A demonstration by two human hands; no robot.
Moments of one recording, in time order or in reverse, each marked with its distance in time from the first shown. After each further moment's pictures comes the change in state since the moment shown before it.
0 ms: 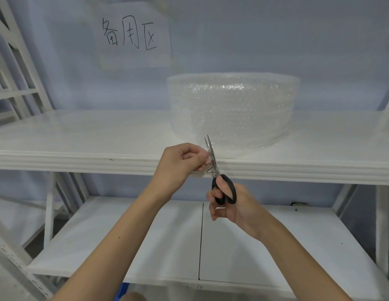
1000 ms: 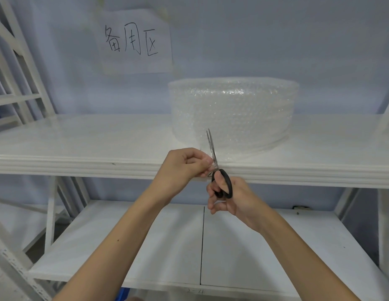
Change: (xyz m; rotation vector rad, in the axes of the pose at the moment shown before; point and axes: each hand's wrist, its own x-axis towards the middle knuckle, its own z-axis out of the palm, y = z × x) left_hand -0.002 0.008 -0.004 0.038 -0.114 -0.019; right_hand 0.013 -0.013 0.002 -0.081 0.026 -0.044
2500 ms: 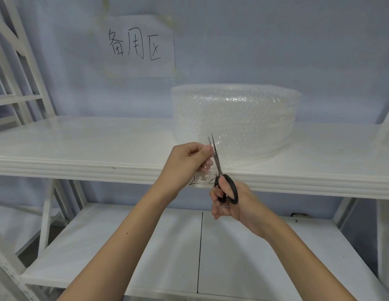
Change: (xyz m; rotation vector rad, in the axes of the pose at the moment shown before) left_hand 0.018 0.010 0.007 -0.075 0.078 0.053; right_hand 0.000 -0.004 -0.005 -0.029 -0.024 -0.019
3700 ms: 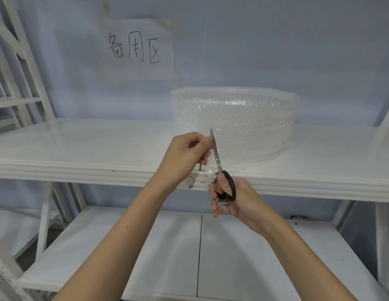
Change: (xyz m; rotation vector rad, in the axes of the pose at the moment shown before) left_hand 0.012 0.016 -0.003 0.105 0.032 0.095; right_hand 0.005 -0.010 0.004 -0.014 0.007 -0.053
